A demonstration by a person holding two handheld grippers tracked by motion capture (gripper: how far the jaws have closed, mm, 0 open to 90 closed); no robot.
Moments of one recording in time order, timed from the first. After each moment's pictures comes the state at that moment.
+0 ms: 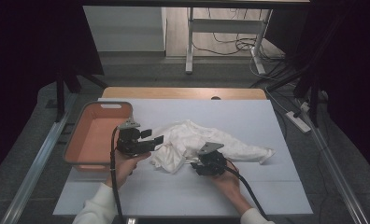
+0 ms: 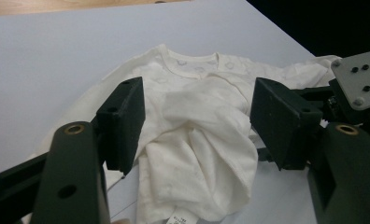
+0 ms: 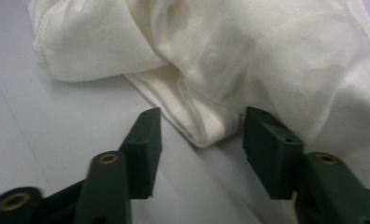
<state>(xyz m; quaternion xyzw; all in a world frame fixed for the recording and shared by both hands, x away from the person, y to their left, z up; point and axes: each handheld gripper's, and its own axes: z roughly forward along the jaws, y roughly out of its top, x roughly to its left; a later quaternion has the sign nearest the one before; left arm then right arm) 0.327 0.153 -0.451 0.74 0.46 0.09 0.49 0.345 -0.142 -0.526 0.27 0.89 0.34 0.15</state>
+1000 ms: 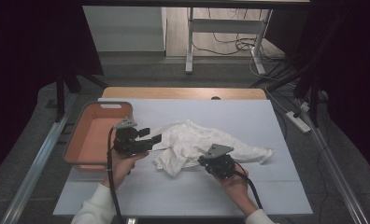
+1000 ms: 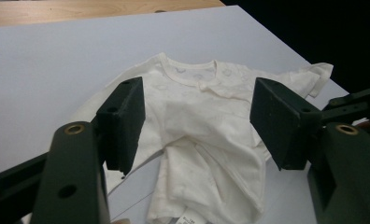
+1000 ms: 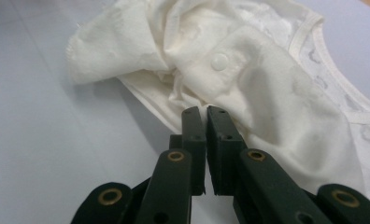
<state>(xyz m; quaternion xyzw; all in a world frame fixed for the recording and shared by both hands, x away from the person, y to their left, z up) 0.323 0.159 -0.445 0.73 0.46 0.10 0.50 0.318 -0.160 -0.491 0.23 0.89 0.36 0.18</state>
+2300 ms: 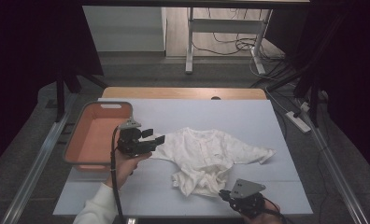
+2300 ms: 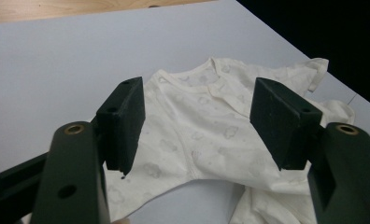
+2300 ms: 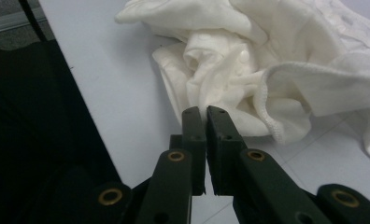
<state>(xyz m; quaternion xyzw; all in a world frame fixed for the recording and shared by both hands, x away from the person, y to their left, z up) 0.324 0.150 -0.446 0.74 0.45 0.09 0.49 0.220 -0.229 -0.487 0.20 0.90 0.35 0.15</state>
